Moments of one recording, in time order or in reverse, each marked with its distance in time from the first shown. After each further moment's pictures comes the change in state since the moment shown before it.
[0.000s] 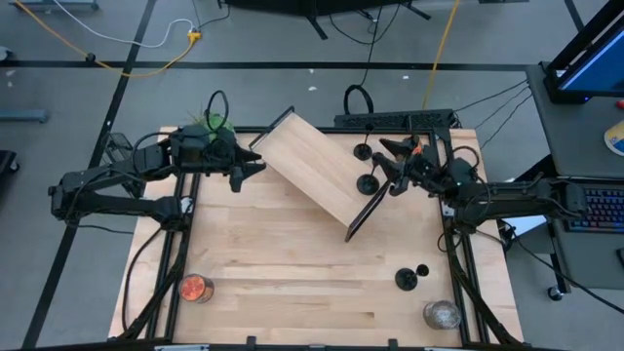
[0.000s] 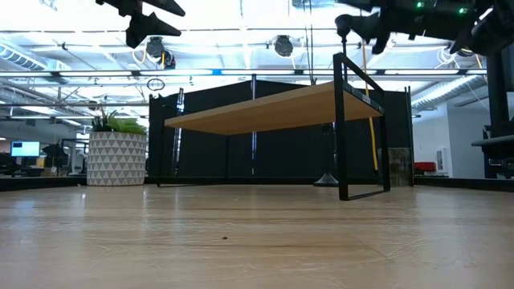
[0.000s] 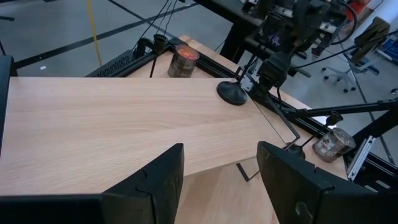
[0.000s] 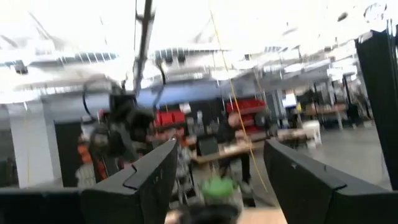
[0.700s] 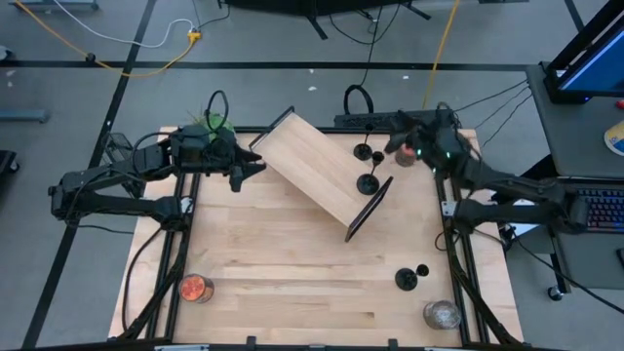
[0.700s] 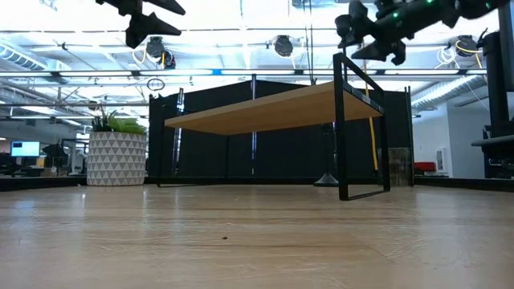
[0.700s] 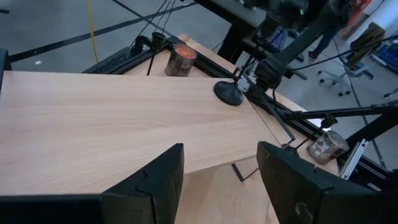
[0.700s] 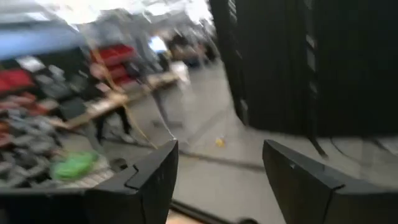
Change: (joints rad) left arm 0.000 0.000 0.000 0.002 0.012 -0.030; right arm -0.238 -0.027 0.317 -0.806 0.332 0.150
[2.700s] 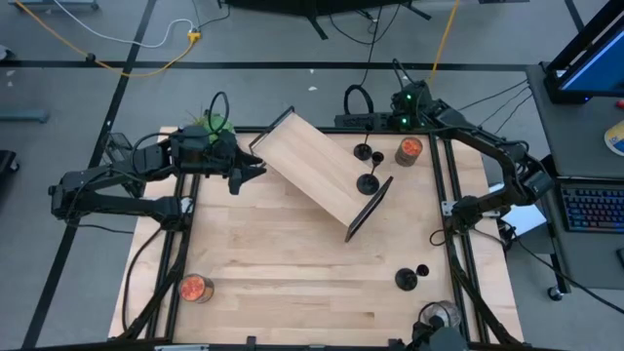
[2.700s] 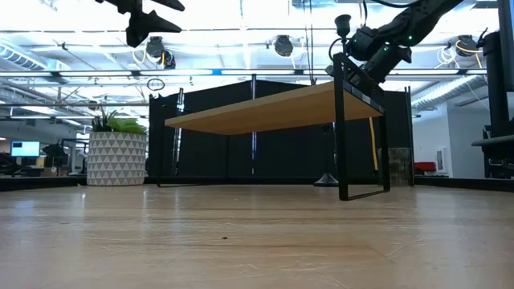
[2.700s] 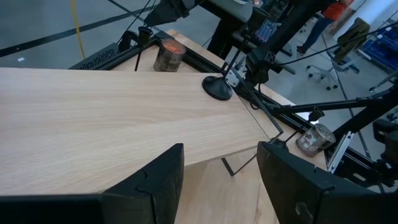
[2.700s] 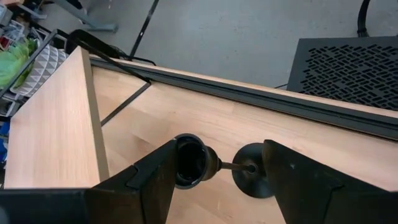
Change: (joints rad) left arm -0.009 0.000 0.000 0.000 0.039 0.000; right arm -0.456 0.521 0.357 -0.557 -0.749 0.215
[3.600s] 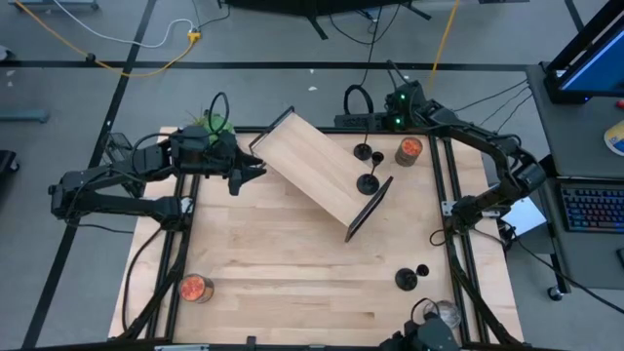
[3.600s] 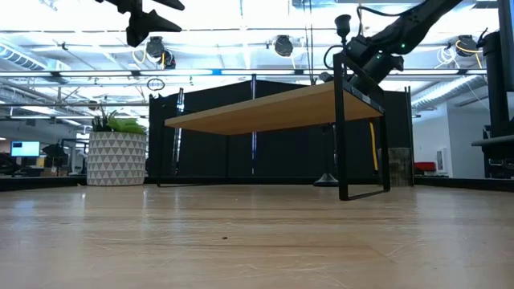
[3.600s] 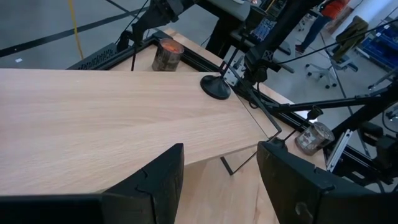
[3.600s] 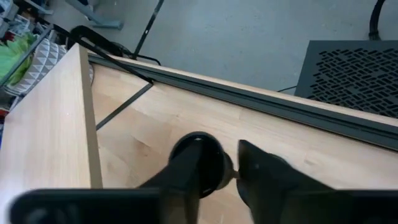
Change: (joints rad) left arm -0.007 0.000 0.000 0.000 0.000 0.006; right arm 0.001 0.082 0.002 0.005 0.022 -0.047
